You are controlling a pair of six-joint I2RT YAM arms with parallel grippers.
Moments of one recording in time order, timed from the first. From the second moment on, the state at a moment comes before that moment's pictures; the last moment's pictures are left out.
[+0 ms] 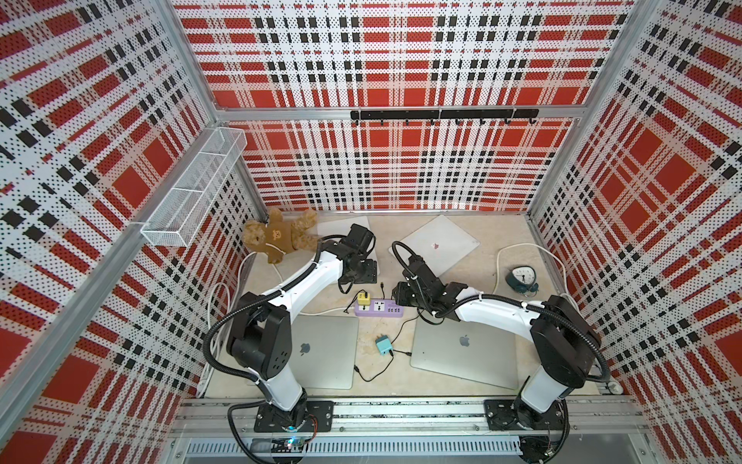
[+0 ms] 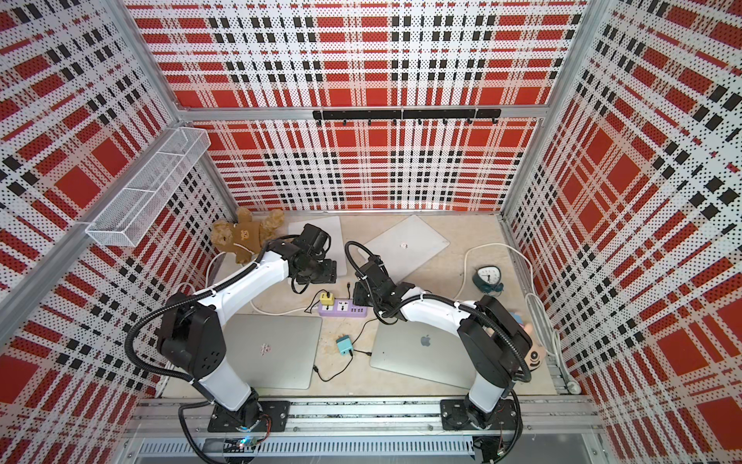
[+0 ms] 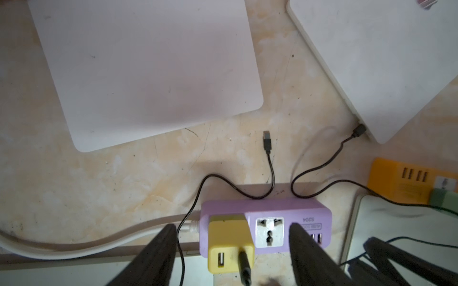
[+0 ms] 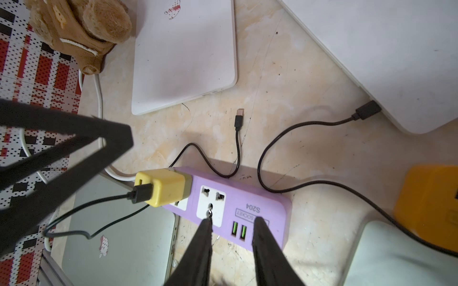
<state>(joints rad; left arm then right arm) -0.48 1.71 1.37 -0.85 -0.06 -0.43 0.82 1.68 1.06 -0.15 0.06 0.81</state>
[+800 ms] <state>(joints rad) -0.52 1.85 1.41 -0.97 -0.08 -0.36 0.81 1.69 1.05 -0.13 0.02 0.82</state>
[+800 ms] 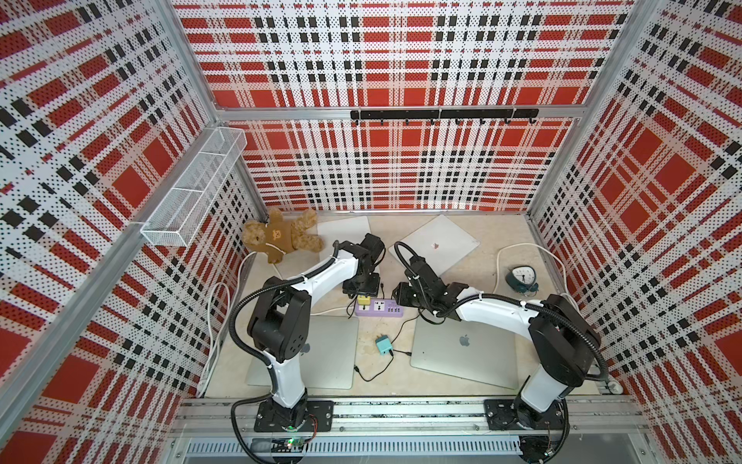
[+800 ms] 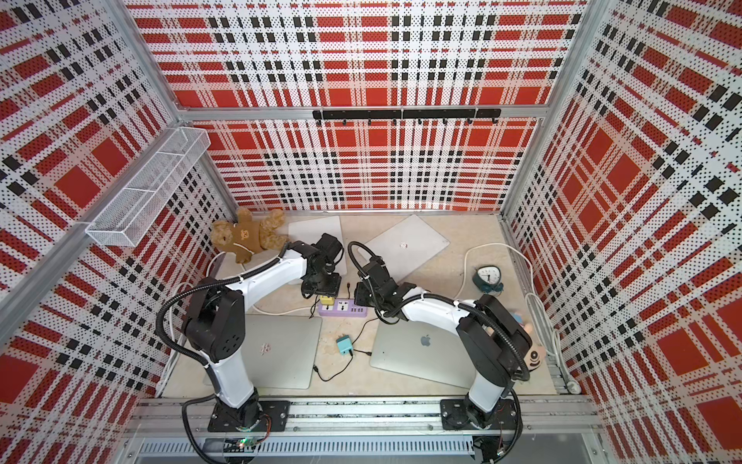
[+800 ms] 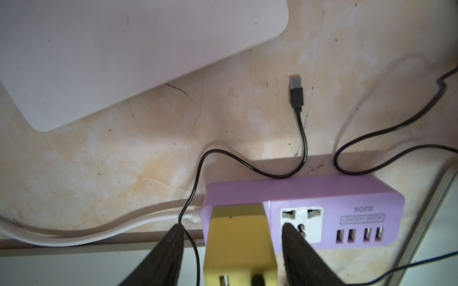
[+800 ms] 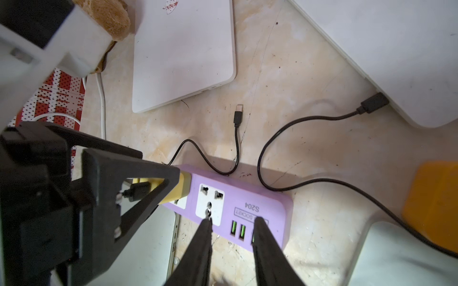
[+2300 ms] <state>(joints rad) -0.52 1.86 1.42 -0.98 -0.06 -0.37 0.80 1.75 0.97 -0.06 -0.14 0.90</state>
